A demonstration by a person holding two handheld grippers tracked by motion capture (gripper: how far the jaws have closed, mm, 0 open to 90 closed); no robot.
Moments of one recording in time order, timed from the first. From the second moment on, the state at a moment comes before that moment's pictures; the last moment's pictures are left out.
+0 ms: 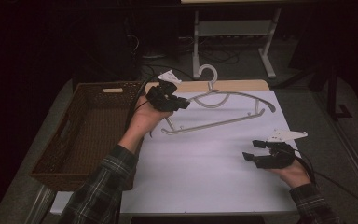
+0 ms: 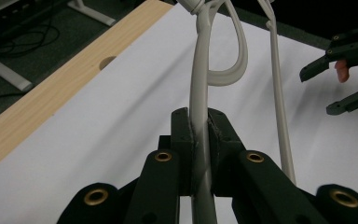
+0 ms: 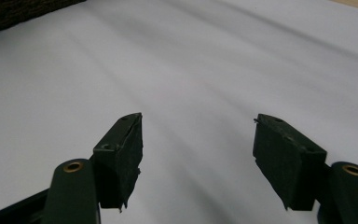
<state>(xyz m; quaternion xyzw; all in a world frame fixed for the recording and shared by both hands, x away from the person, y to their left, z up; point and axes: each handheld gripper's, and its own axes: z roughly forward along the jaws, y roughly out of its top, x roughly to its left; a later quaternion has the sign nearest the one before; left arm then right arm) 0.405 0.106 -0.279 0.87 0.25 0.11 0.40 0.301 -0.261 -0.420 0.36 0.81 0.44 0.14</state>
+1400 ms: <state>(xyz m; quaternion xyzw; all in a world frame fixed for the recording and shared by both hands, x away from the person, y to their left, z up) 0.355 0.310 -0.258 0.80 0.38 0.18 0.42 0.280 -0.256 -0.406 0.37 0.79 0.46 0.16</state>
